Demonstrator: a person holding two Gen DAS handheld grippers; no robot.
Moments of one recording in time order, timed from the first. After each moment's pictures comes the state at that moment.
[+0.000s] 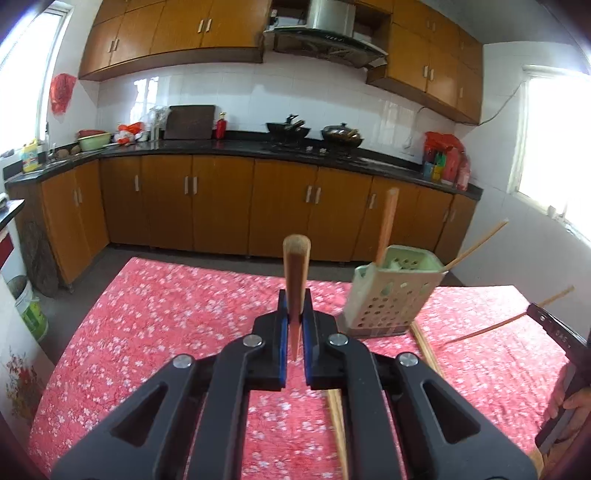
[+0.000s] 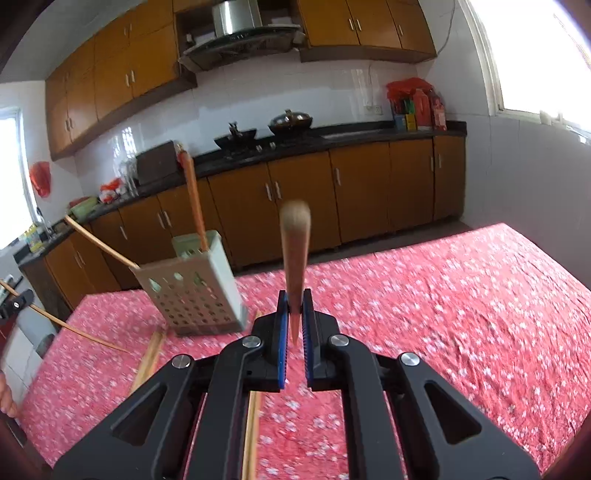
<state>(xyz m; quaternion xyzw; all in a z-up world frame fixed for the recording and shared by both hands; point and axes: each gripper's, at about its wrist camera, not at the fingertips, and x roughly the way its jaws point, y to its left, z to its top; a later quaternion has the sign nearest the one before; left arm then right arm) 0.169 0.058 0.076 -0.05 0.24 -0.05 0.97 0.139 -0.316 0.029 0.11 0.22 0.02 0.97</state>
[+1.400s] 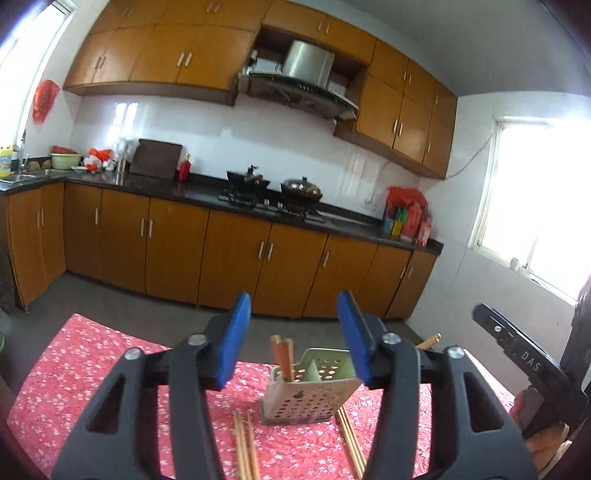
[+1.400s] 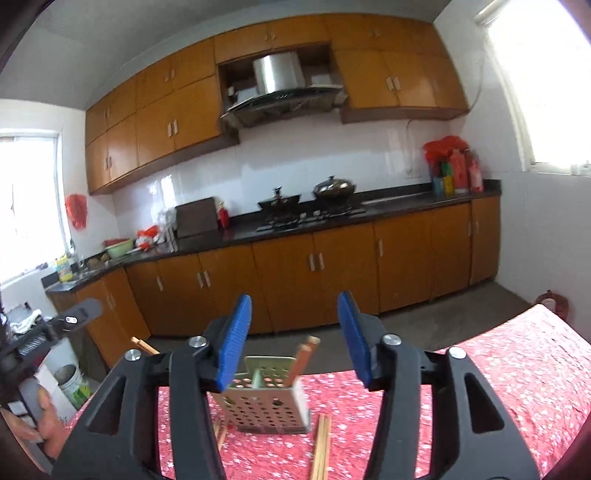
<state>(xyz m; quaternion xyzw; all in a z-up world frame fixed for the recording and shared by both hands) 0.201 0.019 0.151 -0.11 0.14 -0.11 0.98 0.161 -0.282 0.125 0.10 0.11 0.06 0.99</state>
